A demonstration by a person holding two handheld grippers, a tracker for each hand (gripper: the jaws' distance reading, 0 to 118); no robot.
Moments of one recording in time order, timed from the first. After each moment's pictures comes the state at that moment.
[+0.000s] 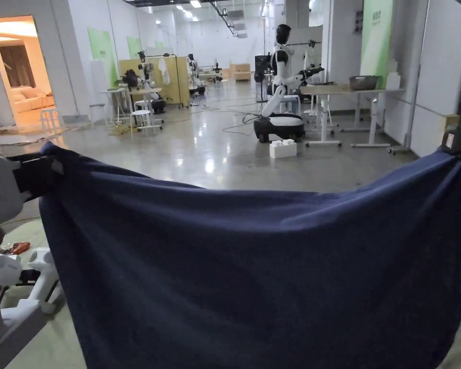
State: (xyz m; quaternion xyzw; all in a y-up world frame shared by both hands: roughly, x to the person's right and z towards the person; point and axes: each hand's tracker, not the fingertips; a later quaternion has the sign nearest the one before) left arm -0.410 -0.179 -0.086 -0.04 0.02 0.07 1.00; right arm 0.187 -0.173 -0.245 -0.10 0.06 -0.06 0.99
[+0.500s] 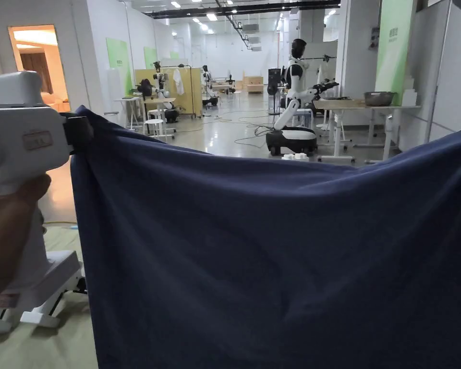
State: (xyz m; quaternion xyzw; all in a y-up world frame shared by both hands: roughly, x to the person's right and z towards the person) left arm -0.411 -0.133 -0.173 -0.02 0.05 0.04 1.00; right arm 0.174 -0.134 -0.314 -0.06 0.02 -0.03 1.00
